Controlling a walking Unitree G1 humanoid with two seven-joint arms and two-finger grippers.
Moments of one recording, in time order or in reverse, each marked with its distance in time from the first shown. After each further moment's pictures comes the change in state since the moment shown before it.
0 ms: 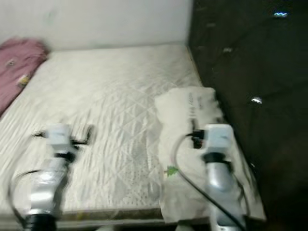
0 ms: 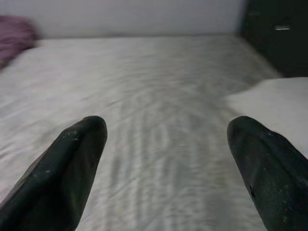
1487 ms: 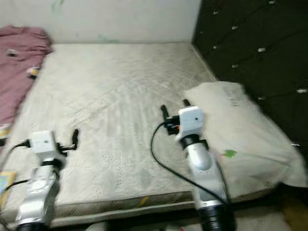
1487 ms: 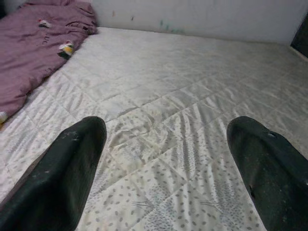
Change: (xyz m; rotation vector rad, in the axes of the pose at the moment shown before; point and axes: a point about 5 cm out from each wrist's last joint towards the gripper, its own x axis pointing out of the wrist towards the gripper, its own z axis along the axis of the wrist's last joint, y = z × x) left arm -0.014 0.027 -0.005 -0.020 -0.032 0.146; right arm 0.035 0.050 0.019 0.010 -0.092 0.301
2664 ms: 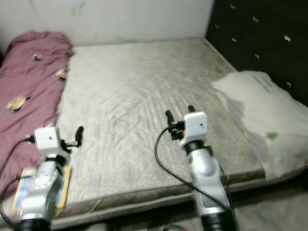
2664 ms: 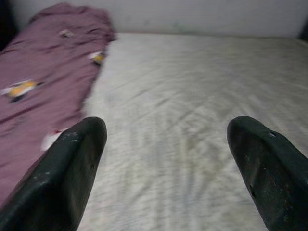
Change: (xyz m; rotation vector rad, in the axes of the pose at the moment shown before) left arm 0.004 0.000 0.003 0.023 0.010 -0.019; right arm -0.011 0.002 -0.008 0.036 0.027 -0.017
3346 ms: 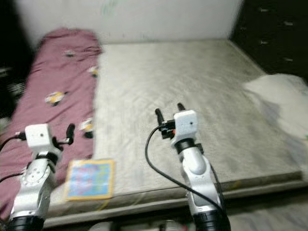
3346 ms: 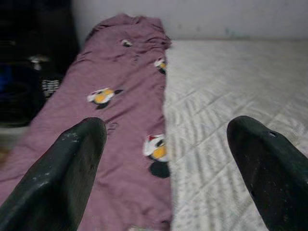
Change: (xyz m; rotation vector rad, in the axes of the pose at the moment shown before) left arm 0.004 0.006 0.007 0.023 -0.021 0.020; right arm 0.005 0.009 0.007 -0.012 -0.033 0.034
